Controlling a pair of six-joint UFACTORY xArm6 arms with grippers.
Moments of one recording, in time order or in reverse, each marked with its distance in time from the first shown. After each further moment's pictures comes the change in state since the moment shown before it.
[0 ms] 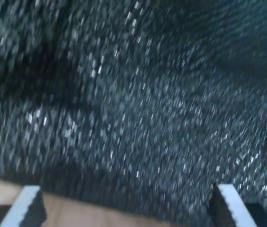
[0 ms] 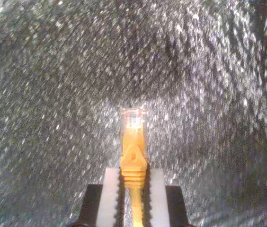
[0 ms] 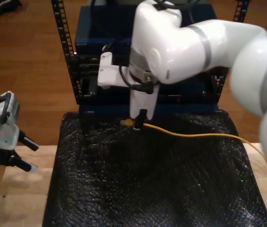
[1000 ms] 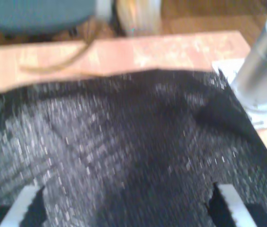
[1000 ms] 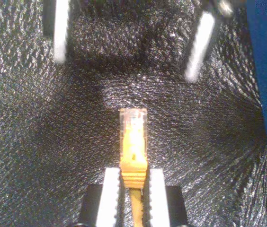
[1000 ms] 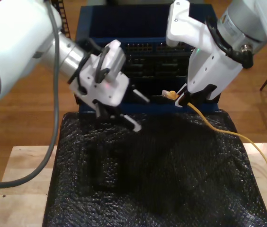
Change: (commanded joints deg) left arm -29.7 -0.5 -10.5 -20.1 1.1 -0.6; right arm -12.7 -21.5 6.6 12.5 6.4 -7.5
